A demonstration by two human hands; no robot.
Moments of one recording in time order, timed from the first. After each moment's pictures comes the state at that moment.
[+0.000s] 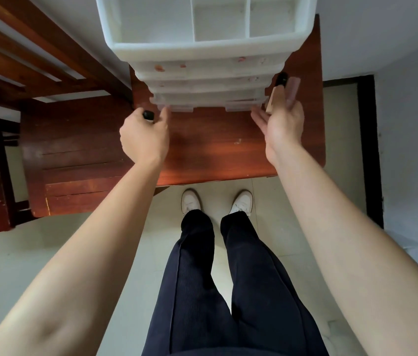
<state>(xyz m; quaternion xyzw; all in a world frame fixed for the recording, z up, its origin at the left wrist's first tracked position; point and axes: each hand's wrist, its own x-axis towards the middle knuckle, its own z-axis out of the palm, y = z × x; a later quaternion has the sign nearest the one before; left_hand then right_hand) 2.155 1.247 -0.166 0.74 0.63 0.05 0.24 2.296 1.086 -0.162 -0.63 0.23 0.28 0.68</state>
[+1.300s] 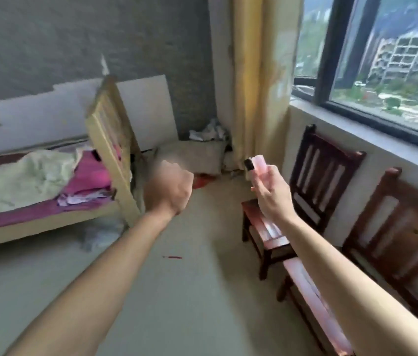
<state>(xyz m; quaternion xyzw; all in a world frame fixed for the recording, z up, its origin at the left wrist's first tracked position) 1.476 1.088 0.285 0.50 0.77 0.36 -0.14 1.684 1.192 0.250 -0.47 -0.69 0.35 0.42</state>
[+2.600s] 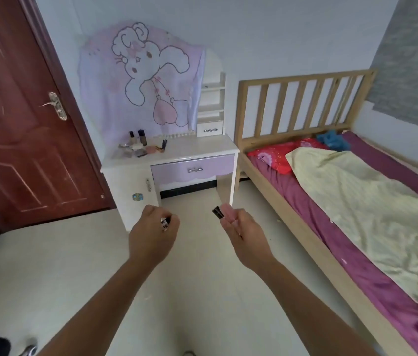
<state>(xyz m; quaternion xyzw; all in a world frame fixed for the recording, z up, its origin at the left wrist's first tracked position) 0.635 0.452 0.216 -0.29 0.88 0.26 -0.26 0.530 0.644 0.189 0.27 -0.86 0.43 -0.01</state>
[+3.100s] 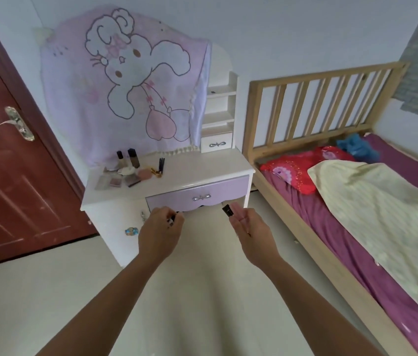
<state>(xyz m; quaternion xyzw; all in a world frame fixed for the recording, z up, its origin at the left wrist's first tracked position) 0.343 0.226 0.196 -0.28 0.89 0.30 -0.20 0.252 0.437 0.176 0.20 -0.87 0.46 -0.02</state>
